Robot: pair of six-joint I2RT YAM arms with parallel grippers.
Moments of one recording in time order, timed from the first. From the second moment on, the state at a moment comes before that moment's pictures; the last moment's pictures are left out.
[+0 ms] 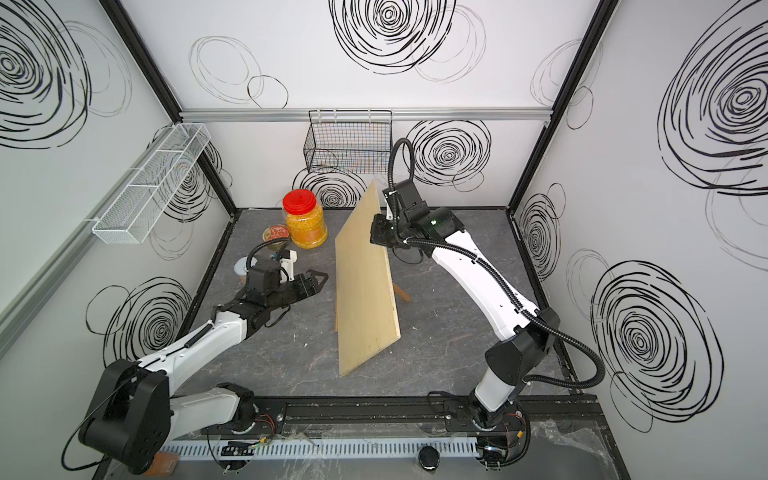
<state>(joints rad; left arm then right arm) -0.26 1.22 0.62 0.03 0.33 -0.70 0.66 1.65 1.87 -0.95 -0.11 0.65</state>
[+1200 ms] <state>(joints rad) -0.26 1.23 0.67 0.41 0.74 -1.13 0.33 1.36 1.64 -0.63 -0.46 0.87</state>
